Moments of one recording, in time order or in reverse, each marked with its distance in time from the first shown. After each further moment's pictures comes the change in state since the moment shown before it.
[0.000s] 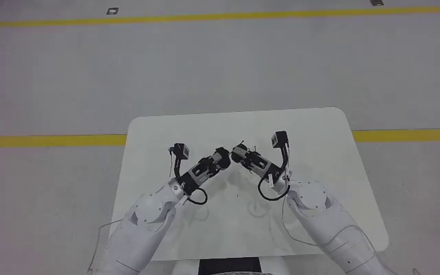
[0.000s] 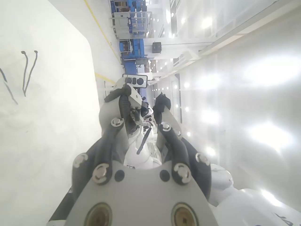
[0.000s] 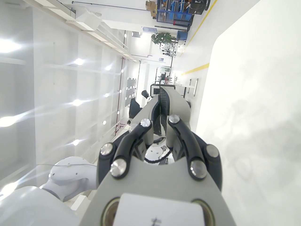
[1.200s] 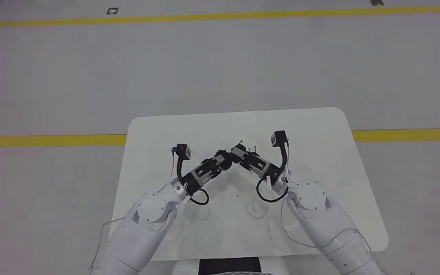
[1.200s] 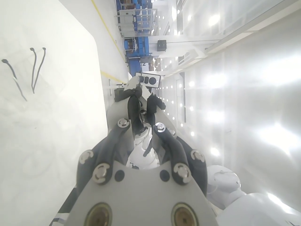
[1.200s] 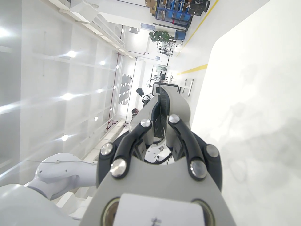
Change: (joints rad) left arm -0.020 0.017 0.034 0.011 0.015 0.014 0.029; right arm -0.031 -0.041 0.056 -0.030 -0.114 0.000 0.032
